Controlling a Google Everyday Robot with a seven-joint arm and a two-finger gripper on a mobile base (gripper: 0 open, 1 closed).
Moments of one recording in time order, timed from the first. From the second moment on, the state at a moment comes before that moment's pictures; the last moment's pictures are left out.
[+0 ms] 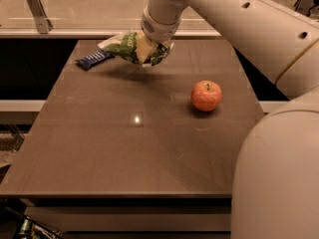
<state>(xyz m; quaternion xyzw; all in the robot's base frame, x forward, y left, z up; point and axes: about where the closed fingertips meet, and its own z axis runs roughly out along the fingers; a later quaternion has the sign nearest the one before) 0.695 0.016 0.889 -0.39 0.89 0.05 0.22</state>
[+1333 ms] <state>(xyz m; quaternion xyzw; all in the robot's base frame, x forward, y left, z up) 0.707 0.039 0.844 -0.40 0.90 0.05 0.18</state>
